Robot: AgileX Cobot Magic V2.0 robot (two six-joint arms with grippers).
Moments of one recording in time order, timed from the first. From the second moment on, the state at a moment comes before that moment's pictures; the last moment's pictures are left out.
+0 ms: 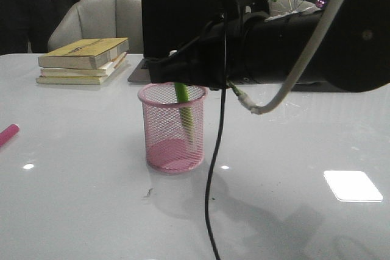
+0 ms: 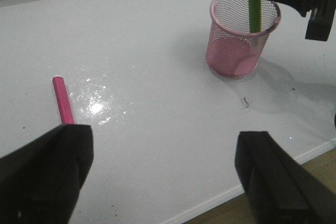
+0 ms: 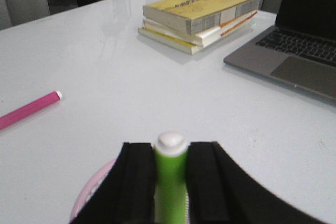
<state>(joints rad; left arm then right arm) -0.44 0.67 -0.64 0.00 0.68 0.03 0.62 1.79 -0.80 -0.06 -0.71 0.09</state>
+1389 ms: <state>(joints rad) -0.44 0.67 -0.64 0.00 0.67 0.03 0.62 0.41 -0.54 -0.07 0.71 0.09</state>
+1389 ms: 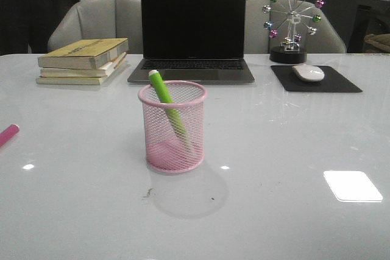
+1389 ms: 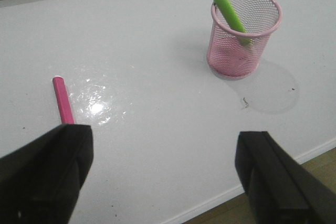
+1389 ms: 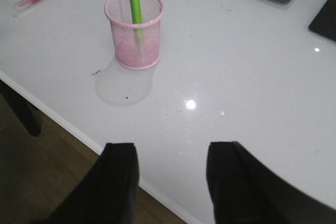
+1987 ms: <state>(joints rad) -0.35 0.89 -0.74 -0.02 0.84 0.02 0.62 0.40 -0.53 -0.07 0.73 0.09</state>
